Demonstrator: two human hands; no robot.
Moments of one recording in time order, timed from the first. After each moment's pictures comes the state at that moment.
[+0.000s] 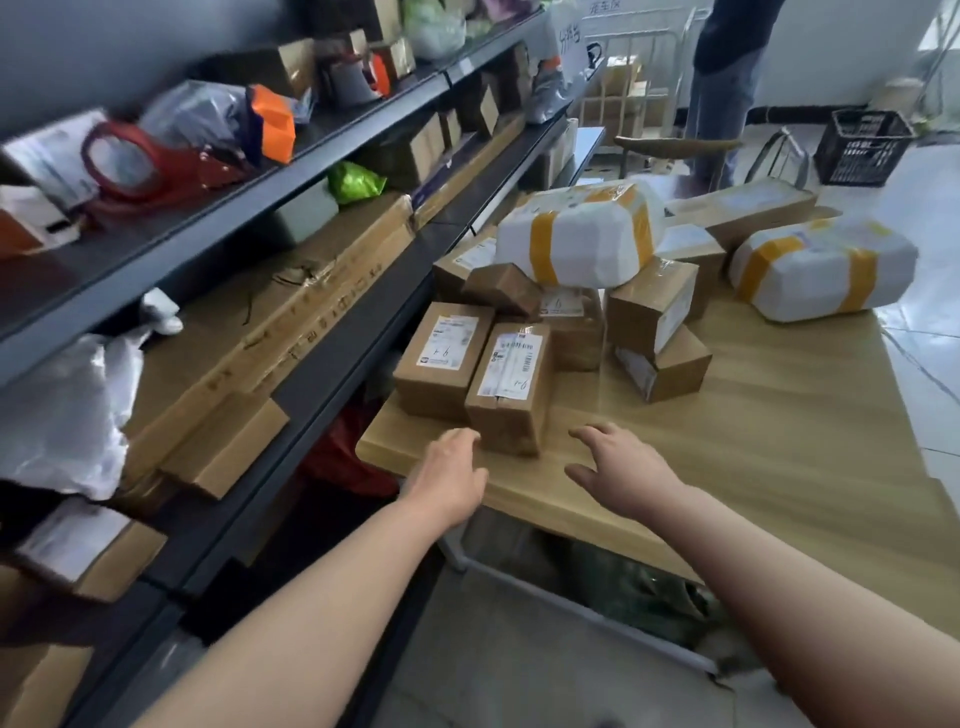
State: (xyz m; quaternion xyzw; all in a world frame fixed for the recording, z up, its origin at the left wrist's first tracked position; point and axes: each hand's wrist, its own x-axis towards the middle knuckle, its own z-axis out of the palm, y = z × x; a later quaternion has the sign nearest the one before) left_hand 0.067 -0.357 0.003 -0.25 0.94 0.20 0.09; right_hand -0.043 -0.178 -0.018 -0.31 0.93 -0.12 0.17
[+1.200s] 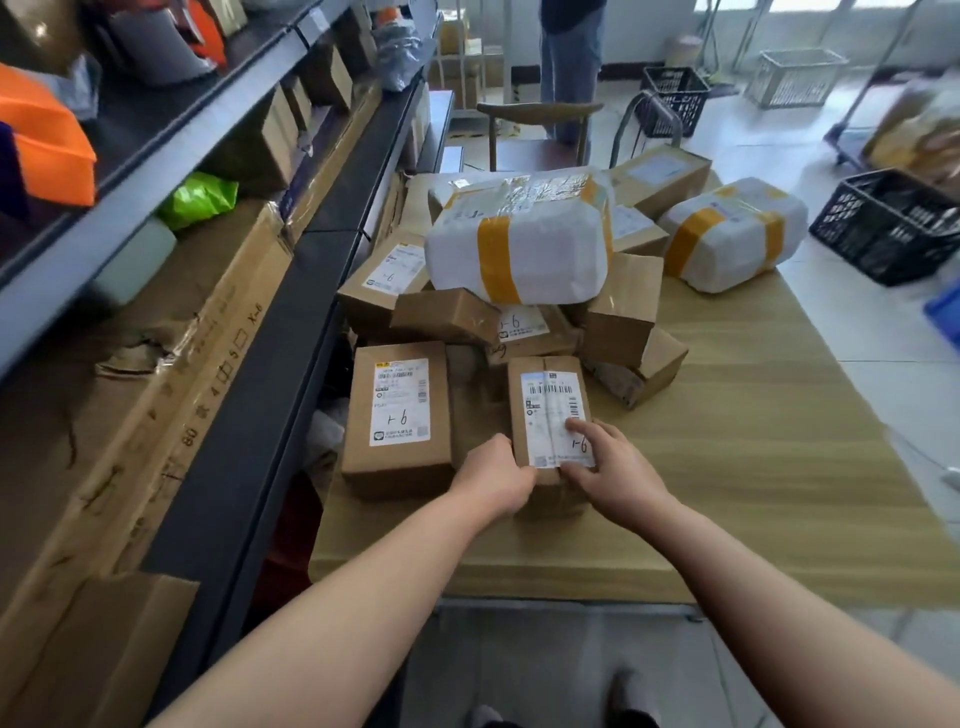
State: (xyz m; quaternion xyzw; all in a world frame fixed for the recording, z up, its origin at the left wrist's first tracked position) left_hand -0.074 -0.423 -0.034 -0.16 0.89 0.37 0.21; right_hand -0.093 -0.266 -0.043 -0.03 0.94 -0.30 0.16
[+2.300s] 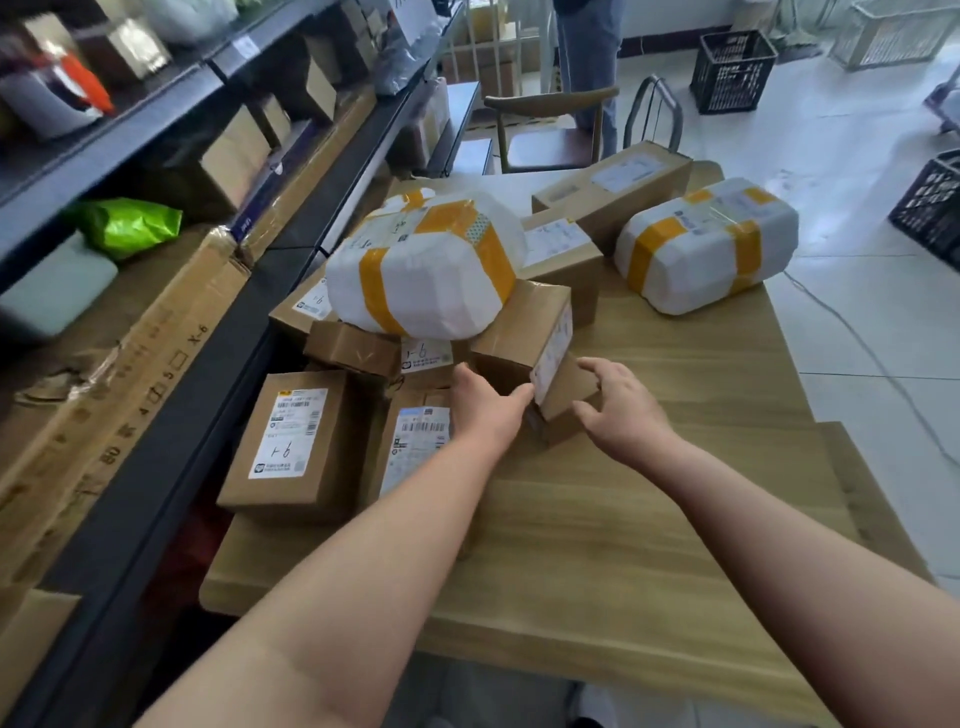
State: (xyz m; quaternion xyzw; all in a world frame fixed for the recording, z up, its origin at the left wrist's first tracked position) left_hand -0.209 -0.262 -0.008 -0.33 0.83 0.46 -0.02; right_hand -0.244 -0.113 -0.023 -0.09 0.93 -0.34 0.12
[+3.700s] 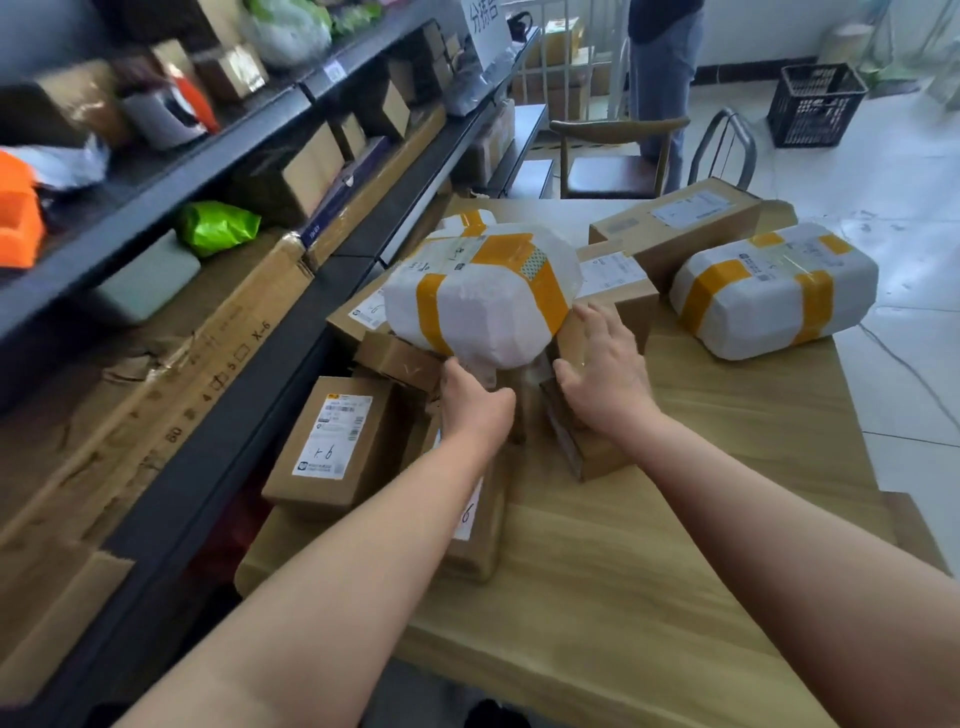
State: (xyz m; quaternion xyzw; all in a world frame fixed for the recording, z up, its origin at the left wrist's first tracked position) left_hand -0.213 -0.301 0.018 -0.37 0.77 0.51 -0.10; right_hand -0.281 -0.176 0.025 -0.19 0.91 -0.36 0.00
